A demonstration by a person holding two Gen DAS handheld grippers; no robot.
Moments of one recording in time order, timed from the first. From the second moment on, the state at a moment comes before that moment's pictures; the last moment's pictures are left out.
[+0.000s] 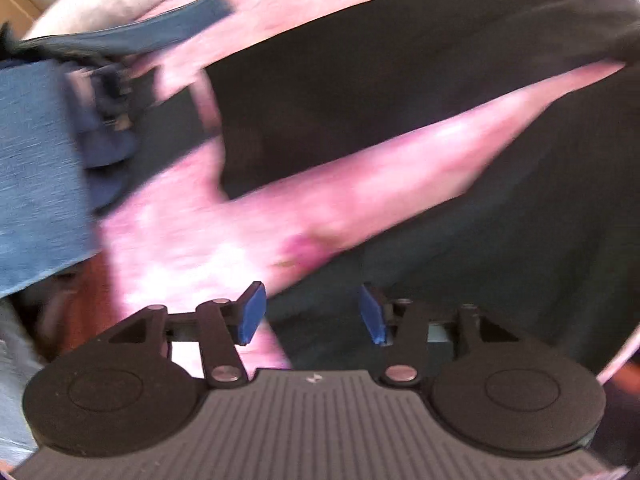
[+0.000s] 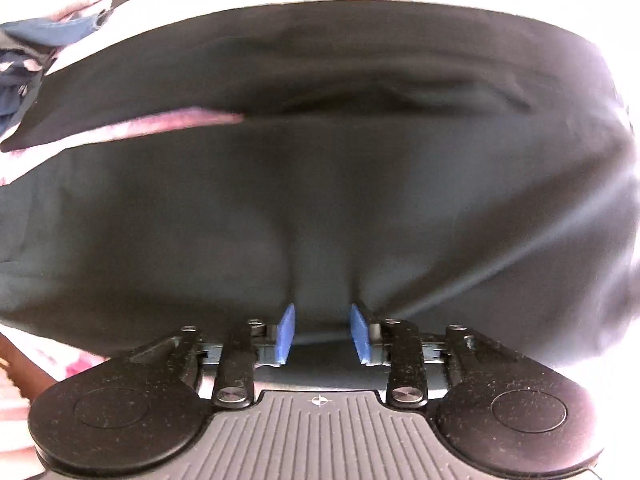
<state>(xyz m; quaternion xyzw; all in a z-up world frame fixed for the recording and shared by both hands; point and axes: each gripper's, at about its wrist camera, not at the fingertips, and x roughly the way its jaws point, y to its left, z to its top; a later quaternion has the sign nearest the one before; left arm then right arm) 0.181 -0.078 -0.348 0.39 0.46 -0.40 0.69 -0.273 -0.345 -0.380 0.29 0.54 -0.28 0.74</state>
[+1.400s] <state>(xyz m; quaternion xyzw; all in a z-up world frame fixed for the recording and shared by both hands) -0.169 -0.223 -0.364 0.47 0.36 -0.62 0.52 -0.507 -0.438 -0.362 0.45 0.37 -0.43 0.69</state>
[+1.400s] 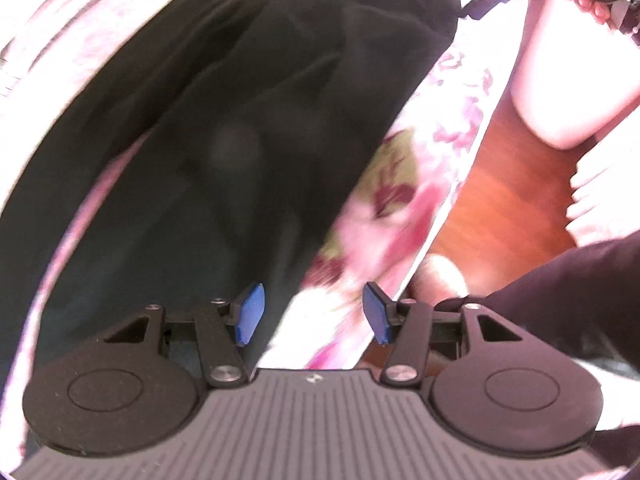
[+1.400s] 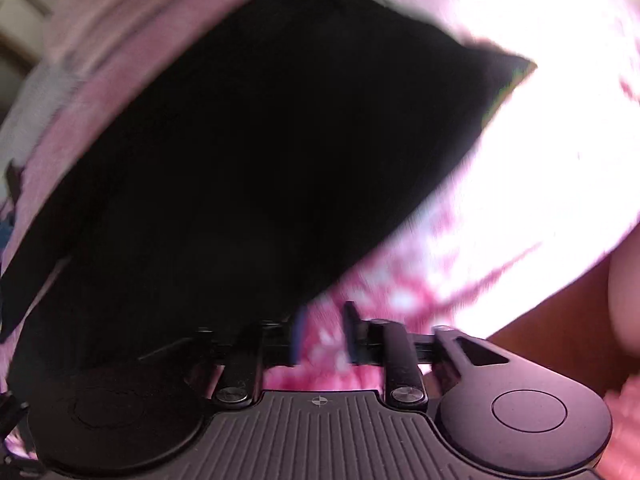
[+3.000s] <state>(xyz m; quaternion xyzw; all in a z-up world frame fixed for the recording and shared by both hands) -0.112 -0.113 -0.320 0.44 0.48 -0.48 0.59 -0.438 -0.389 -0.353 0.29 0.52 -0.27 0.75</state>
